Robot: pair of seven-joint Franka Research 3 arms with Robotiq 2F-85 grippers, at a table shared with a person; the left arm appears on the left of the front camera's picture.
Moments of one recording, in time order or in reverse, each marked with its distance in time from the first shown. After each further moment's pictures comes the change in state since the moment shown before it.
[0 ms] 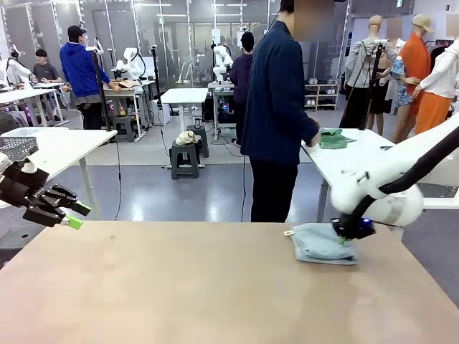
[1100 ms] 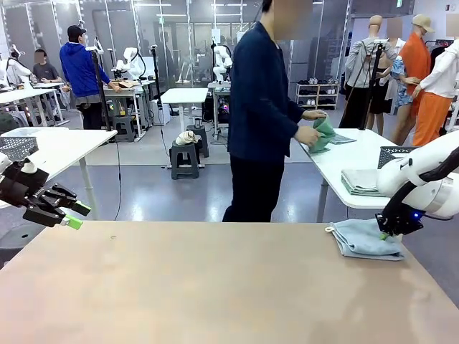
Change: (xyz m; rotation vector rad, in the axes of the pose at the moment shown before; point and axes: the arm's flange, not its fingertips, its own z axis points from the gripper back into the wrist) left arm 0.000 0.000 0.000 0.000 0.000 0.000; right arm 0.039 -0.113 0.008 -0.015 0.009 -0.004
